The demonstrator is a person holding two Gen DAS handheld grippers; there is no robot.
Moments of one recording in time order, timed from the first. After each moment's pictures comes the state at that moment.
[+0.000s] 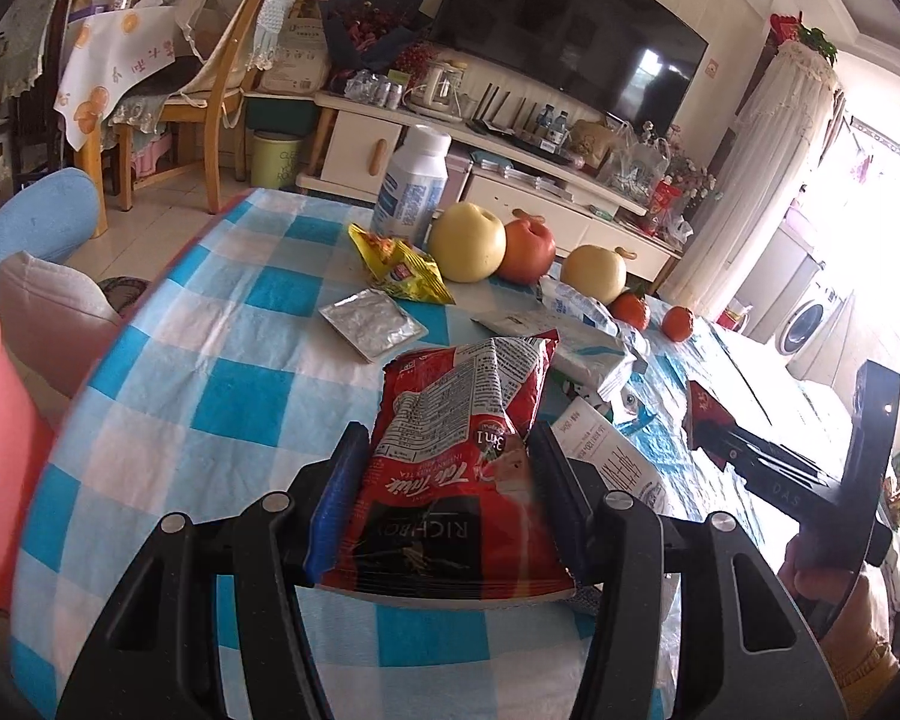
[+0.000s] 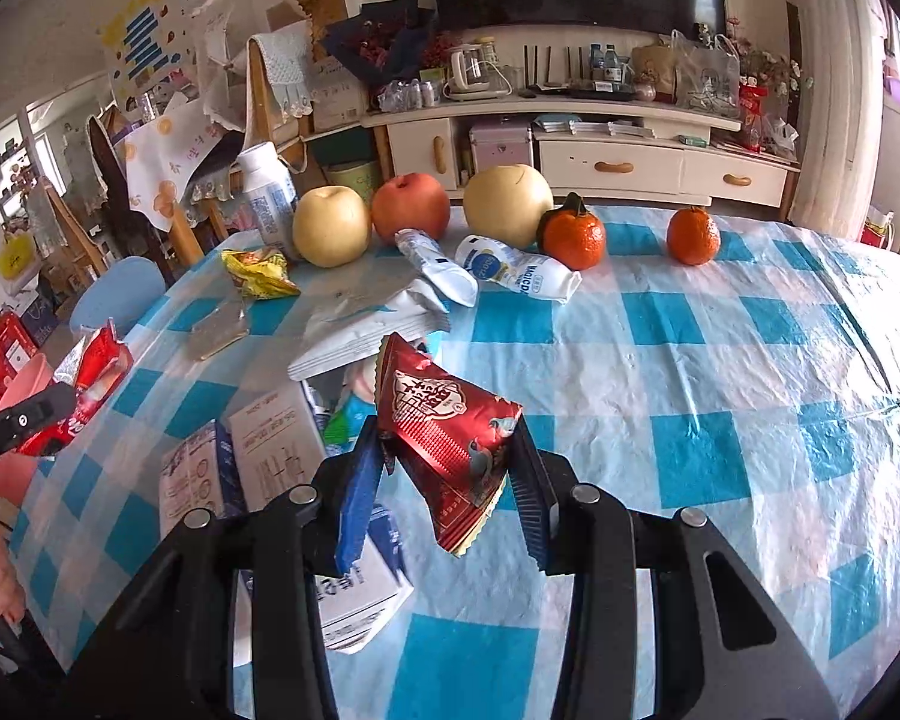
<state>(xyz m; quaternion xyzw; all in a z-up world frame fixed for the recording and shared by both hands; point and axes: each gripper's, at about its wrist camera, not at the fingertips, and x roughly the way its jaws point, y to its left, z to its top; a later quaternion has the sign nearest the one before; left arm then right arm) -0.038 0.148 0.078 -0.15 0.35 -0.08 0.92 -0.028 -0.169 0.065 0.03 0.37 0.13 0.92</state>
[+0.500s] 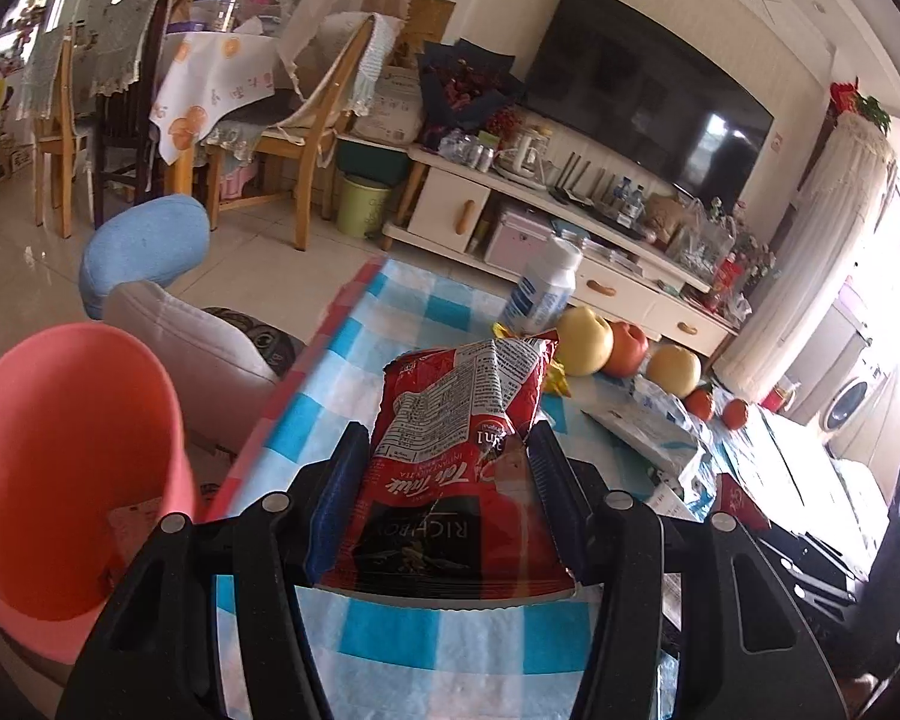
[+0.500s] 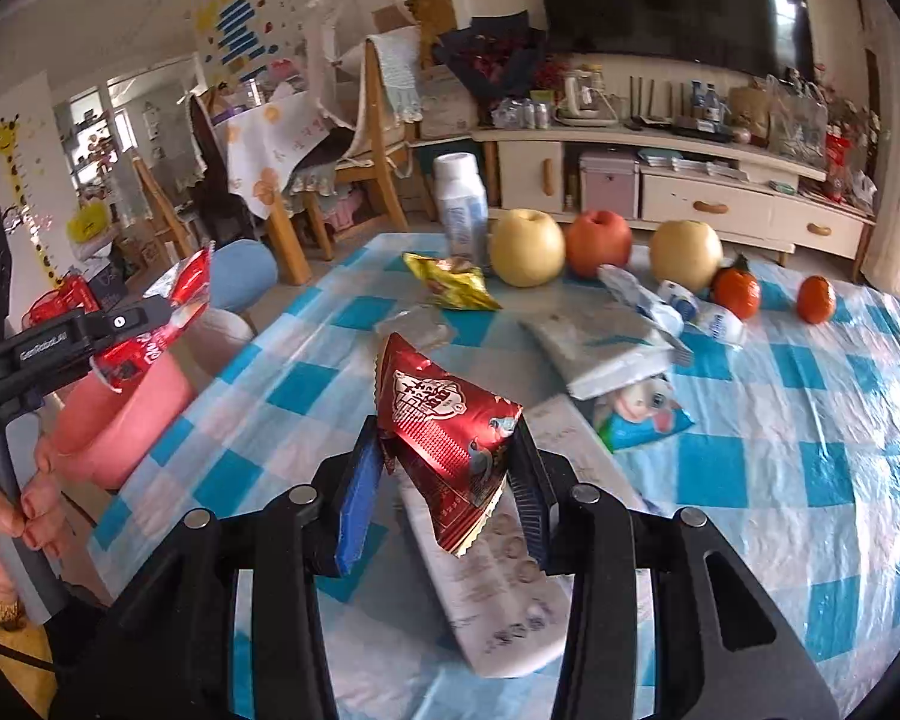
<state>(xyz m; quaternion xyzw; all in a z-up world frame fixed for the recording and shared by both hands) -0.065 0.252 0.120 -0.18 0.30 0.02 0.93 -0.071 -0.045 0.108 0.01 0.34 0.24 0.91</state>
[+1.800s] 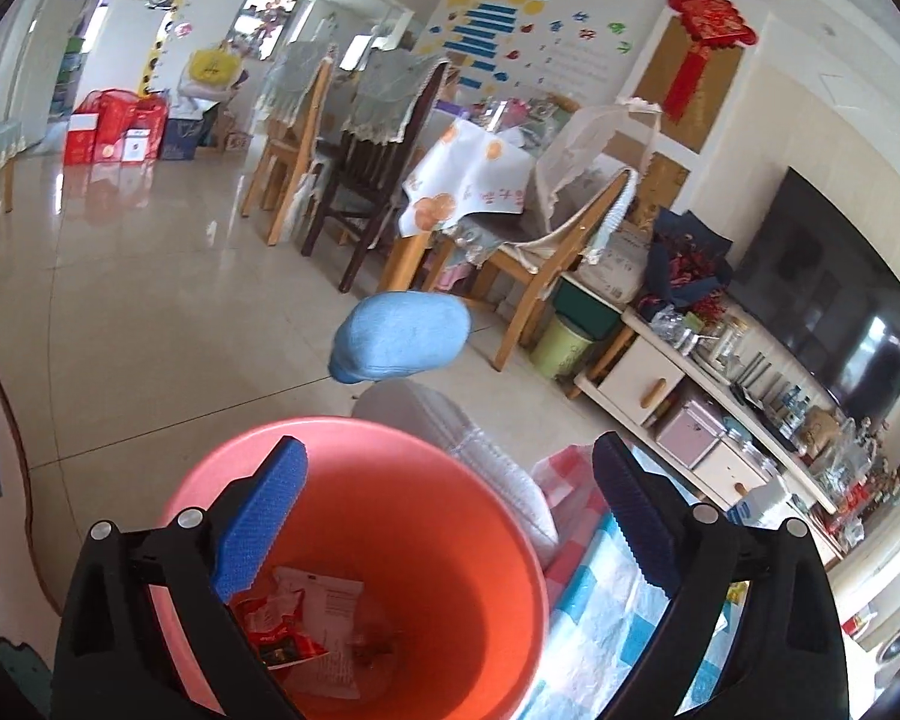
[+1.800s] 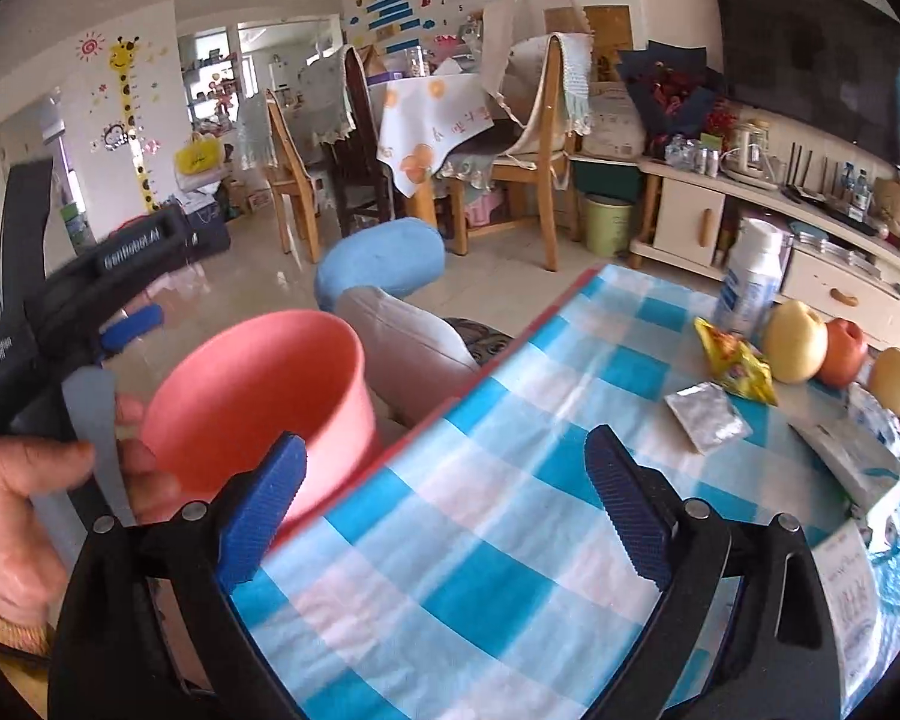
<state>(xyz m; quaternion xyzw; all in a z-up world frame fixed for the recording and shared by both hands) -0.127 0.421 0.115 -0.28 0.17 0.26 0.91 -0.091 0.154 0.114 -0.07 0.31 0.35 0.88</state>
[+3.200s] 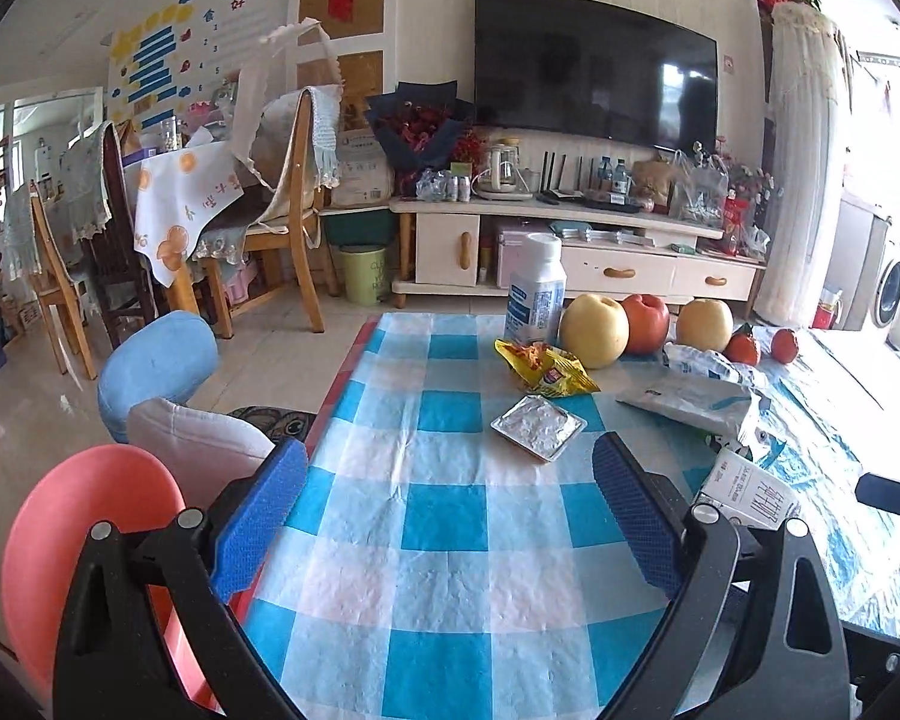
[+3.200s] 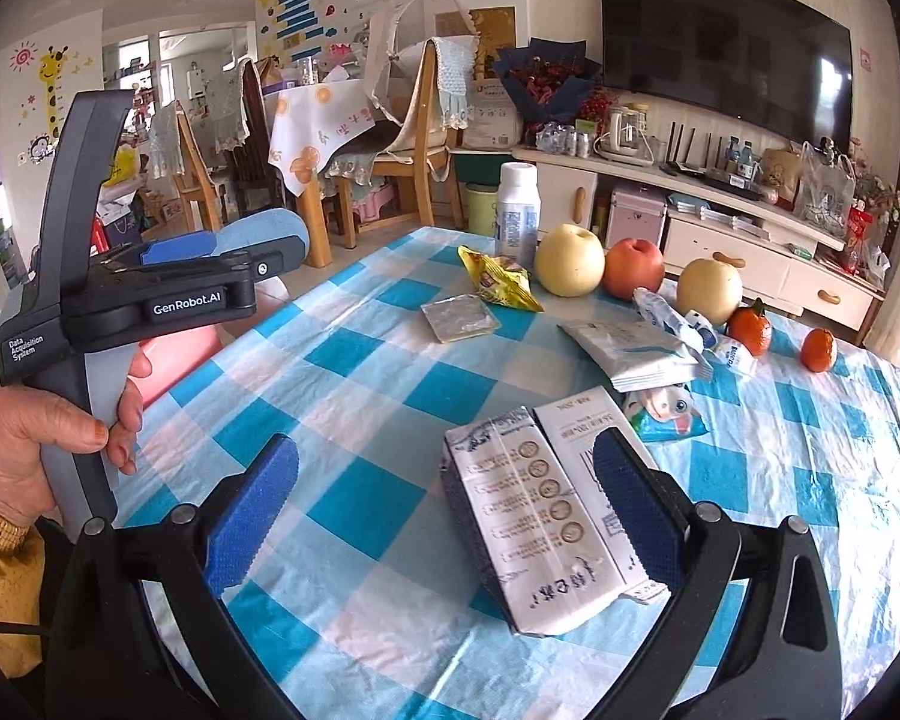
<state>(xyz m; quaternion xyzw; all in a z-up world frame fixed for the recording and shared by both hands) -0.050 0.194 0.108 -0.01 0.27 0.03 0.96 -0.112 -0.034 0.095 -0.07 0.31 0.25 0.92</state>
